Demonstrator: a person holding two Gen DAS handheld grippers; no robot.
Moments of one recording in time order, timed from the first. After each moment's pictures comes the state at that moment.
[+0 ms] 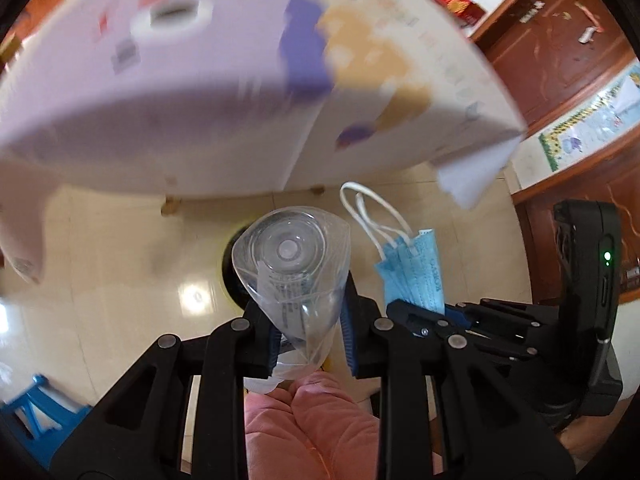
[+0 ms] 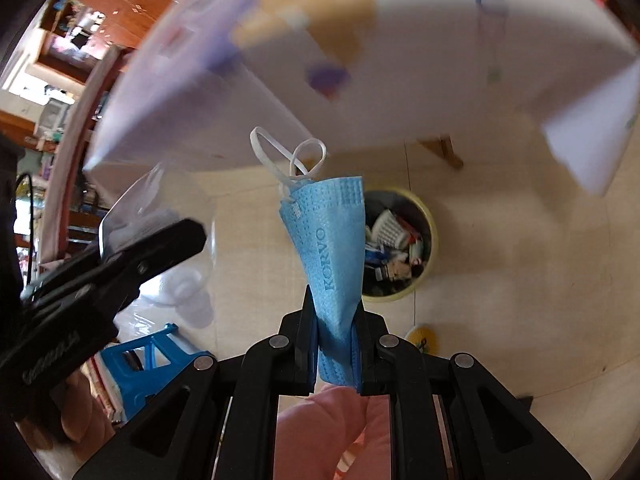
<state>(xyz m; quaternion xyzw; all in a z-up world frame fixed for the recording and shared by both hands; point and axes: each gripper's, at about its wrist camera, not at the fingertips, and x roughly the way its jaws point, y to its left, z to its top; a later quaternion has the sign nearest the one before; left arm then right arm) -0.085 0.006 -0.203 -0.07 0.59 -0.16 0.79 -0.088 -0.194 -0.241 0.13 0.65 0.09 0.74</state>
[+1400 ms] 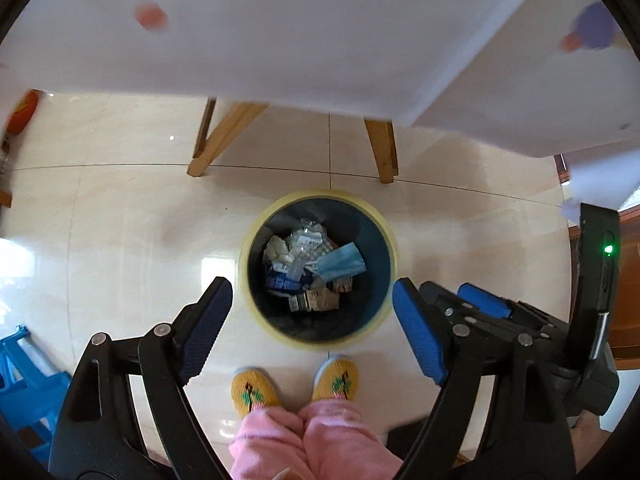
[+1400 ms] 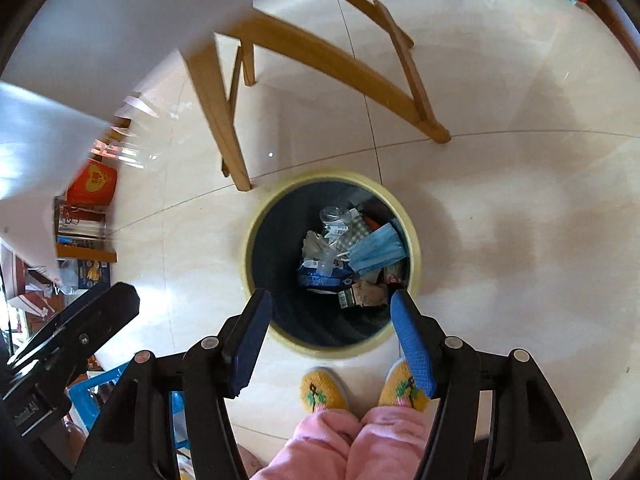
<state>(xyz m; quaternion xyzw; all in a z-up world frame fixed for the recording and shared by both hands) -0.070 0.008 -0.350 -0.09 0.61 -0.05 0.78 -0.043 -0.236 -0.415 0.15 0.66 0.04 0.74</state>
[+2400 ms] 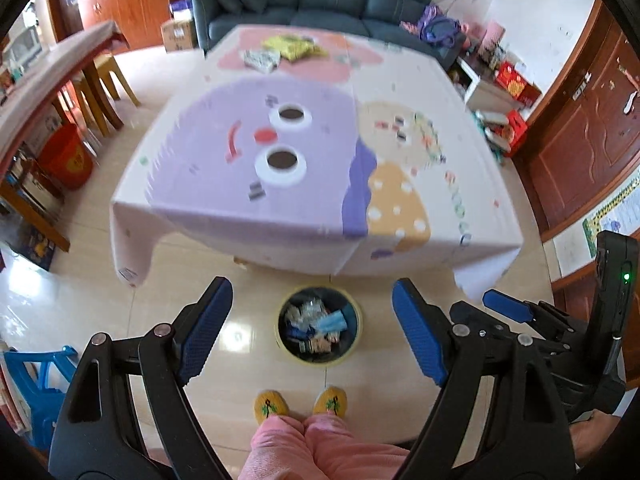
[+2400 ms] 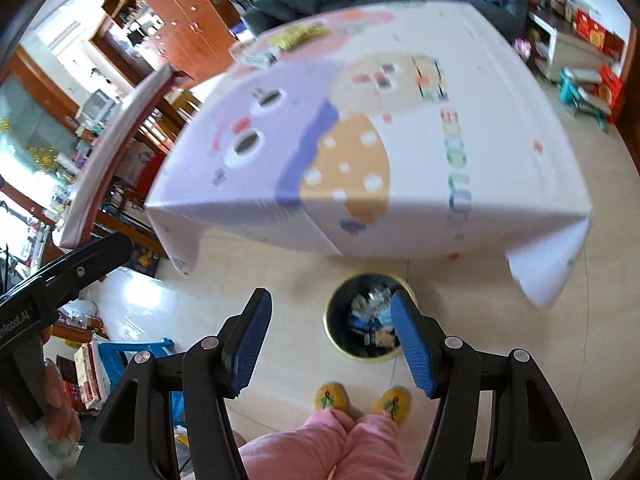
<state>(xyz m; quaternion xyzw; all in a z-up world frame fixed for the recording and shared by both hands) -0.118 0.039 0.010 -0.08 0.49 0.00 0.87 -0.065 -0.217 -0.057 0.08 0.55 0.14 0.82</state>
